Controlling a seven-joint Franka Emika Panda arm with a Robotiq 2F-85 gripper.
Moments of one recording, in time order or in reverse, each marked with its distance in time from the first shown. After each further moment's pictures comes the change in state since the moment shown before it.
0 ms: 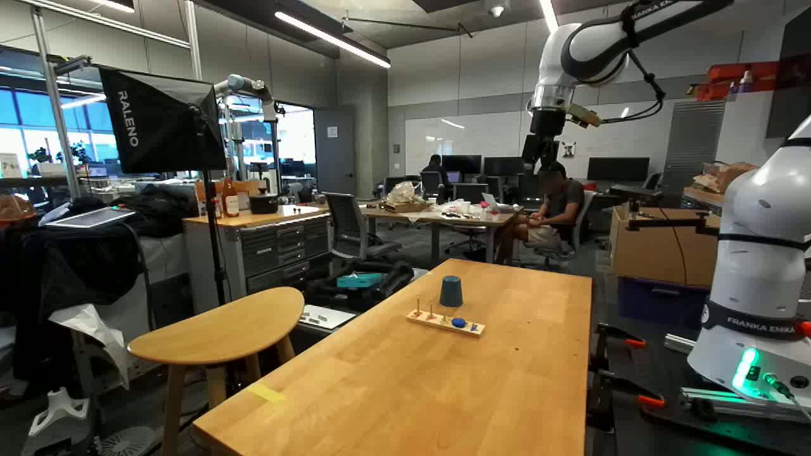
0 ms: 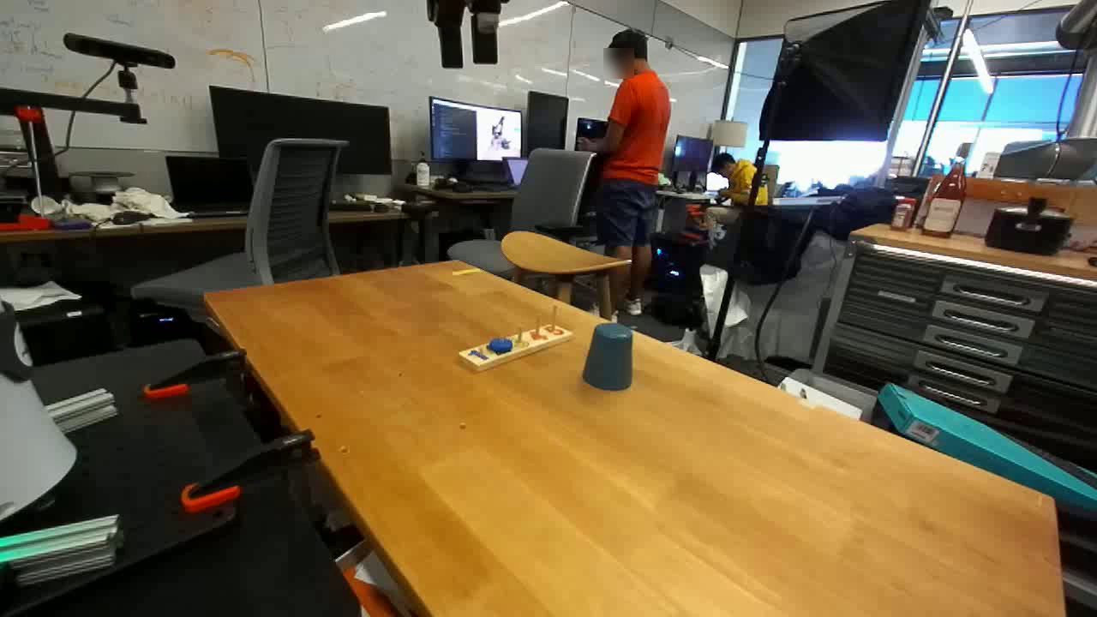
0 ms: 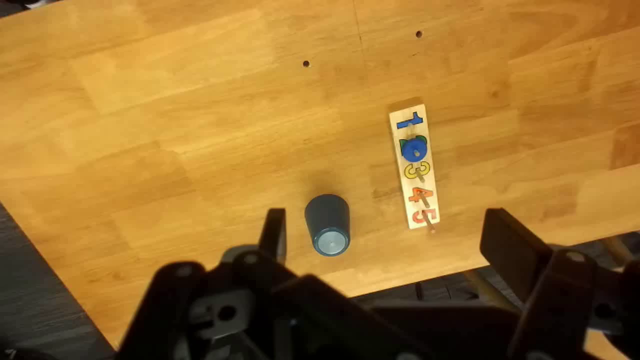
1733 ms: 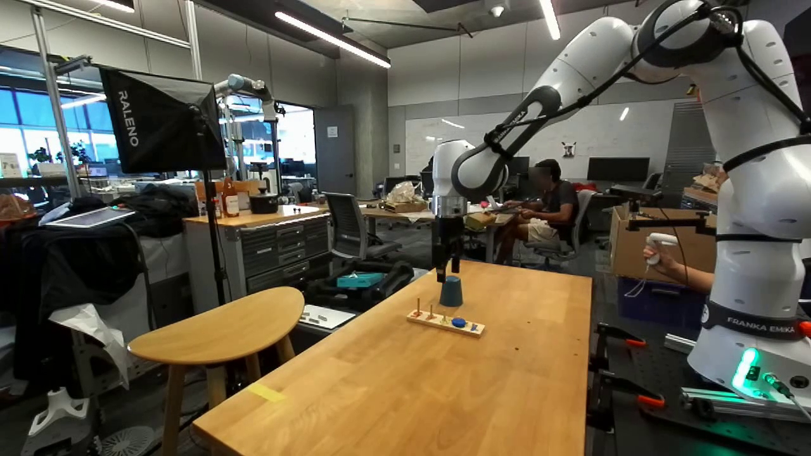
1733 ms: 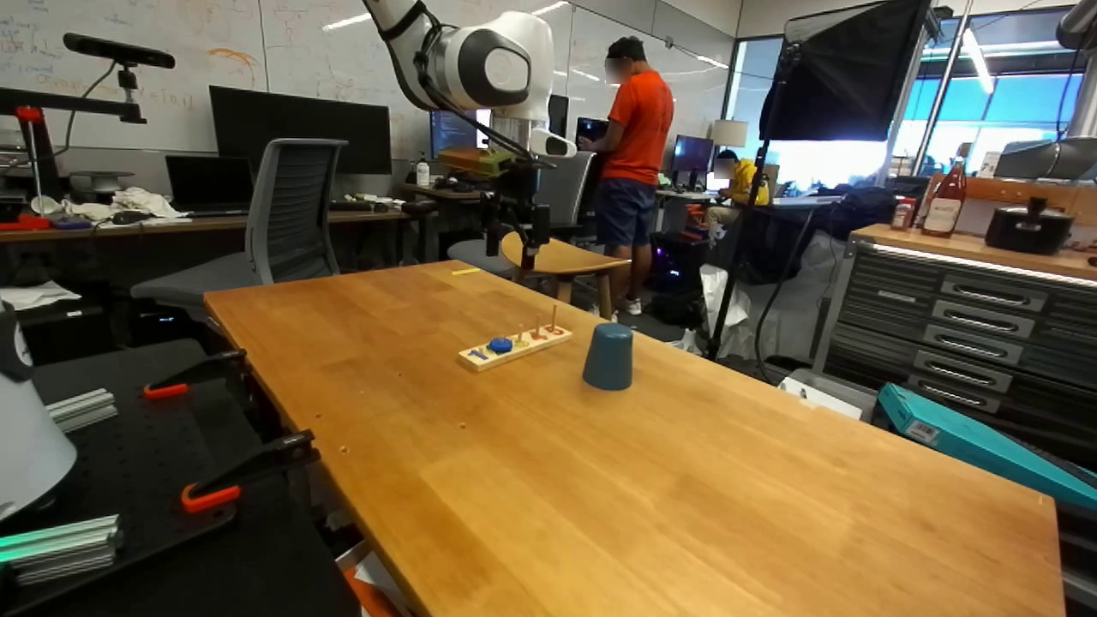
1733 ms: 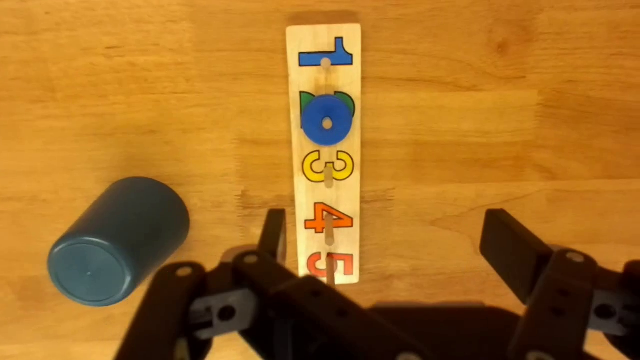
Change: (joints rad) arm 0.157 0.883 0.142 0.333 0.012 0.415 0.048
